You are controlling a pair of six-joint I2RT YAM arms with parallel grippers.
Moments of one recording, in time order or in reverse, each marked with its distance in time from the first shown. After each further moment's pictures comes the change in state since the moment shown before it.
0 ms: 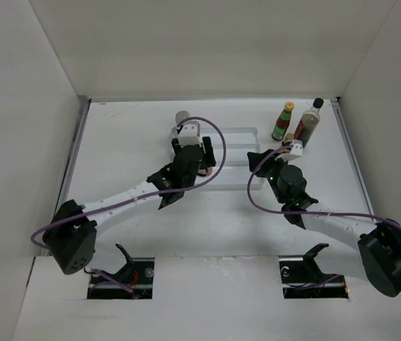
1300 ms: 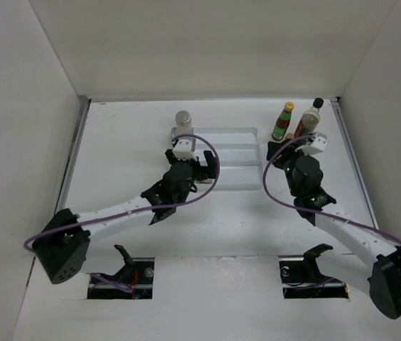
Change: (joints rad) left arm -0.043 0.013 -0.201 0.256 0.063 0.038; right arm -0.136 -0.158 0.049 -0.235 0.069 -0.010
